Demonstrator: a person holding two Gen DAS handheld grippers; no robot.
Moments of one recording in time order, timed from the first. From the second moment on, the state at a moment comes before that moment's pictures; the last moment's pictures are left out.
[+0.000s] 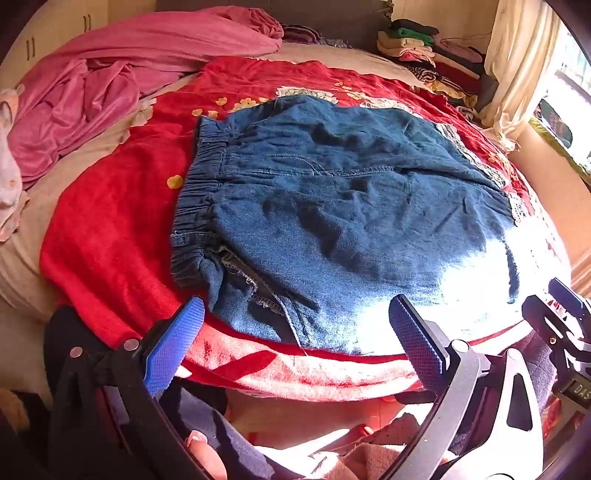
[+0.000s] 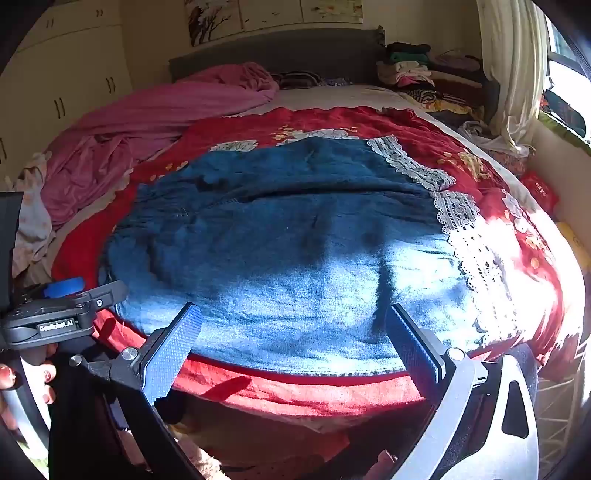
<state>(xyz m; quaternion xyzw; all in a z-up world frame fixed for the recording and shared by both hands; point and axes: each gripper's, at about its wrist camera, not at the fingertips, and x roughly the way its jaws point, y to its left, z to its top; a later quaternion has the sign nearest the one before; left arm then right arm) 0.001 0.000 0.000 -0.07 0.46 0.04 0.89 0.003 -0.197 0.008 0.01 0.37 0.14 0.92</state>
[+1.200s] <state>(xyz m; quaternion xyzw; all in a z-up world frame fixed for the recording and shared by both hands) -0.007 -0.002 0.010 -0.06 0.44 0.03 0.90 -0.003 -0.193 0.011 -0.01 0.37 0.12 0.92</state>
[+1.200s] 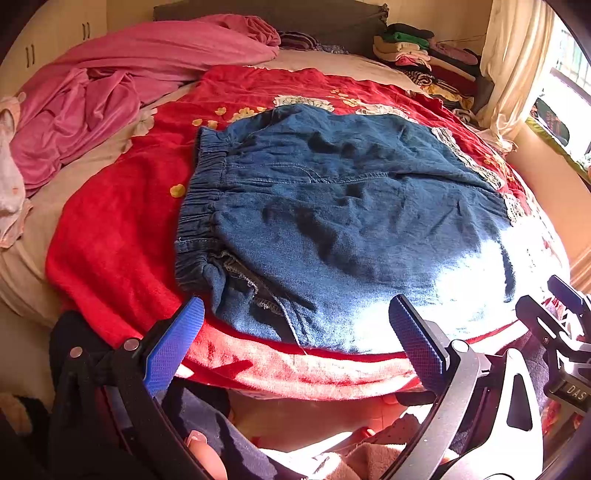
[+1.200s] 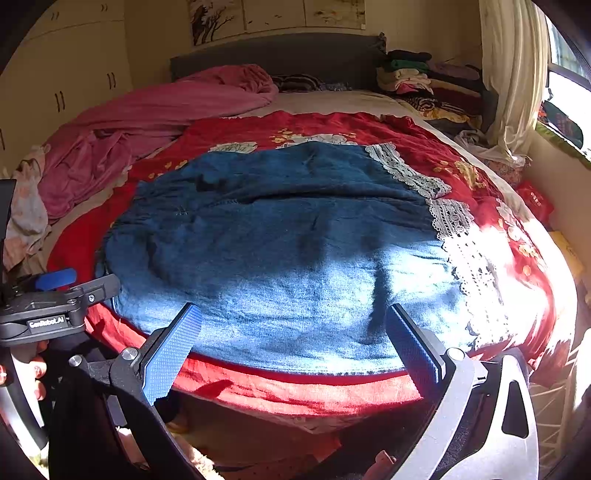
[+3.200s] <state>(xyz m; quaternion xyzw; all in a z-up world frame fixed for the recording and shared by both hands) 0.084 0.090 0.030 -0.06 0.41 0.09 0.91 0.125 -0.146 0.037 -0.08 0.37 0.18 0.91</state>
